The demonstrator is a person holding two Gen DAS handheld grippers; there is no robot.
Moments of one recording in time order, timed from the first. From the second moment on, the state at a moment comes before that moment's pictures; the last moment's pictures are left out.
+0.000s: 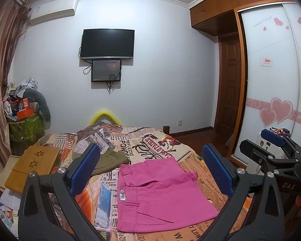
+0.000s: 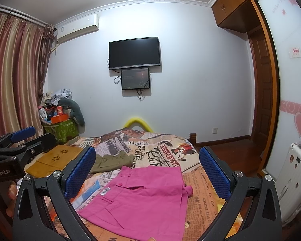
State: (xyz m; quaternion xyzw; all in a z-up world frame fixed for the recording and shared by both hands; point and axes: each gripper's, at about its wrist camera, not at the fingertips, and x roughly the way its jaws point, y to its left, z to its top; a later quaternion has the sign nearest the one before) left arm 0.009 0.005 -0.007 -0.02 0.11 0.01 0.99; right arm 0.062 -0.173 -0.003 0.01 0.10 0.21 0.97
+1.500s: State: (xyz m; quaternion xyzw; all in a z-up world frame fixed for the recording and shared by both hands) left arm 0.016 -0.002 -0.003 -0.01 0.11 0.01 0.99; right arm 0.066 -0.175 -0.004 0.01 0.11 0.21 0.97
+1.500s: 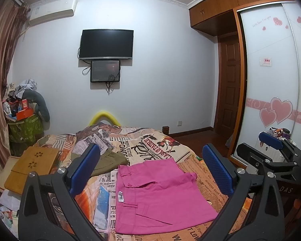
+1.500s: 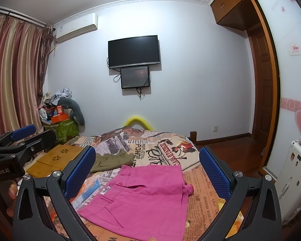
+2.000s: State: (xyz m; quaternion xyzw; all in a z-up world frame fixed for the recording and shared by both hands) left arm 0.103 0.019 -0.060 -0.02 0.22 0.03 0.98; right arm 0.127 -0.178 -0.055 -0.01 0.18 0.18 0.97
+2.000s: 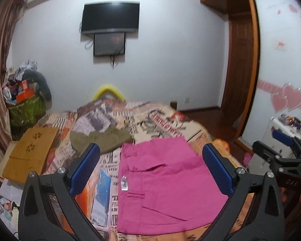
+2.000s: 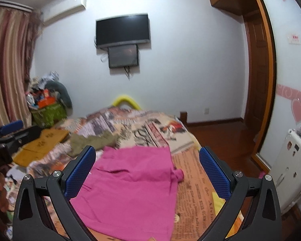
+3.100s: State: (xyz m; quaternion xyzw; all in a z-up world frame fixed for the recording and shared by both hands) left arm 0.298 0.098 -0.257 -0.04 0.51 -0.01 0.86; right arm 0.287 -0.192 -0.208 -0.02 0.45 0.21 0.87
